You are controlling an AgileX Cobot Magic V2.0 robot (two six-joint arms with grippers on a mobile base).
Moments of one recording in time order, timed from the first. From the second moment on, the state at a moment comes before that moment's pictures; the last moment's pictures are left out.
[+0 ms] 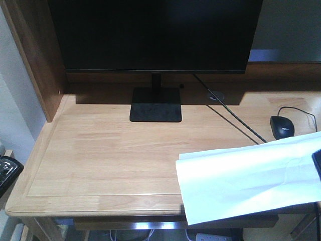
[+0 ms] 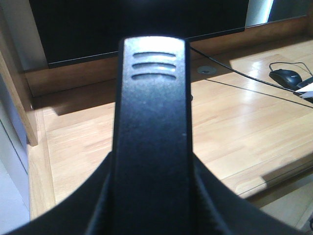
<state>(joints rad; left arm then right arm) -0.42 0.30 -0.49 0.04 0.57 -0.04 0.22 0.52 0.03 -0.34 -0.98 1.41</state>
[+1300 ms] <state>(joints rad) -0.42 1.26 -1.04 -0.44 0.58 0.69 0.22 0.52 0.03 -0.34 -0.98 1.41</state>
